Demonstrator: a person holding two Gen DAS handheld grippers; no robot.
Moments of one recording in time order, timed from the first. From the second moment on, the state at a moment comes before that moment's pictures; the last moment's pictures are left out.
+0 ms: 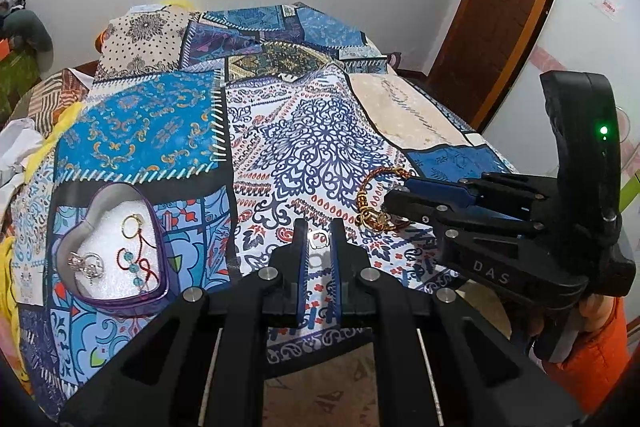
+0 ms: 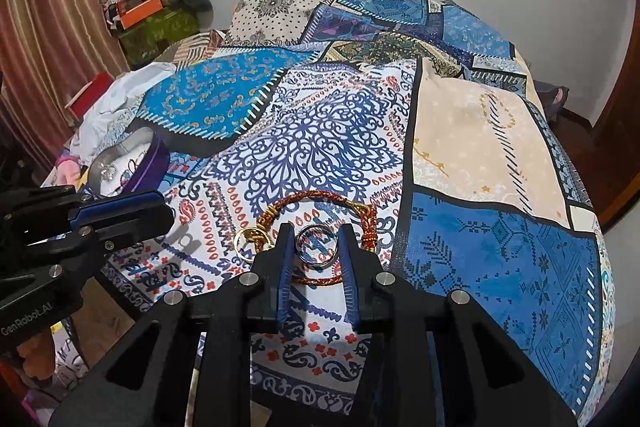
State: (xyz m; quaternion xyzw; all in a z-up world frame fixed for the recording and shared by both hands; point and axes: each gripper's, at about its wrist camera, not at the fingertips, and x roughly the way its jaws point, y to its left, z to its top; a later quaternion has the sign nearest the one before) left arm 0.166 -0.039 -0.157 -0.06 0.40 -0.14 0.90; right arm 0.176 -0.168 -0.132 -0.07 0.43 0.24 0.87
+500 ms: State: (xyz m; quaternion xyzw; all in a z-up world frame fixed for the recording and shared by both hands) left arm 0.138 -0.016 -0.110 -0.06 0.35 -0.12 0.93; right arm 0.153 -0.146 -0.073 -0.06 0.36 0.26 0.89
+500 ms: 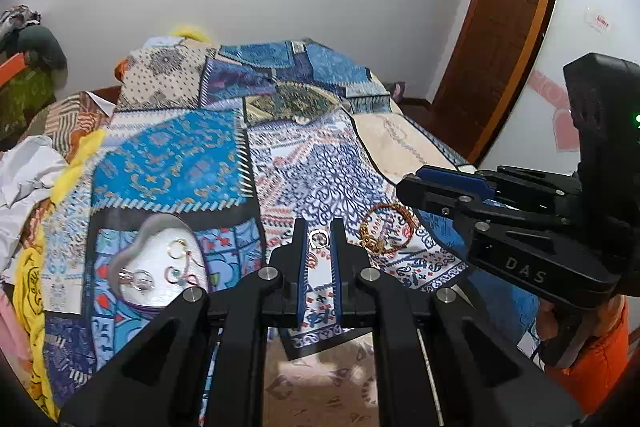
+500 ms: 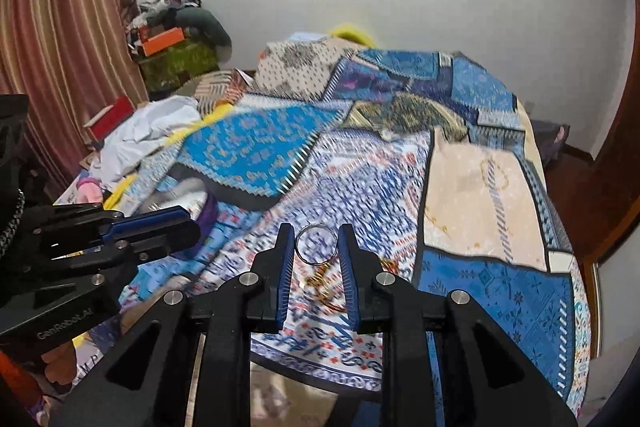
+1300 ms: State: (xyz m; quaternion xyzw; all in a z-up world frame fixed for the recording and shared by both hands) left arm 0.098 0.081 -0.082 -0.09 0.30 -0.02 0.95; right arm 0.119 -0.055 -0.028 -0.07 0.29 0.35 0.89
